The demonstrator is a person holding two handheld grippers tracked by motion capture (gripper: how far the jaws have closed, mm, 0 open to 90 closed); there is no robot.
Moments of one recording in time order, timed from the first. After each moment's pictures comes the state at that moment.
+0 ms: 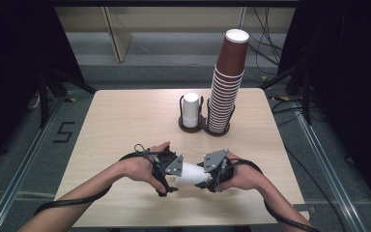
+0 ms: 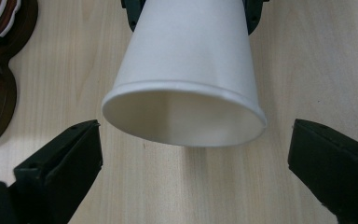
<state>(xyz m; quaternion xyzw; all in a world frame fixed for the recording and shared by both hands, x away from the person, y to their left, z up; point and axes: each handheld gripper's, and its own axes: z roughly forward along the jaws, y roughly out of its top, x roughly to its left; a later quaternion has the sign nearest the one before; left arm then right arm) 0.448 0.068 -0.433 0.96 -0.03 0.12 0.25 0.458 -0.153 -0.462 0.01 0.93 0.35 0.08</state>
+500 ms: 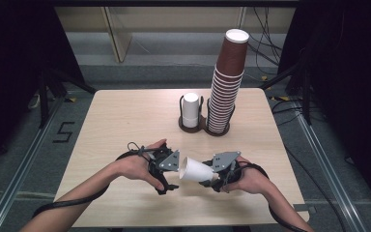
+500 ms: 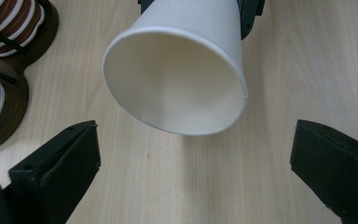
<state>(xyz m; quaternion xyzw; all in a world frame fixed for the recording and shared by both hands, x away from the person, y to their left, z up) 0.452 0.078 -0.428 0.94 -0.01 0.11 0.31 0.454 -0.175 -0.470 0.05 0.91 0.40 0.10</state>
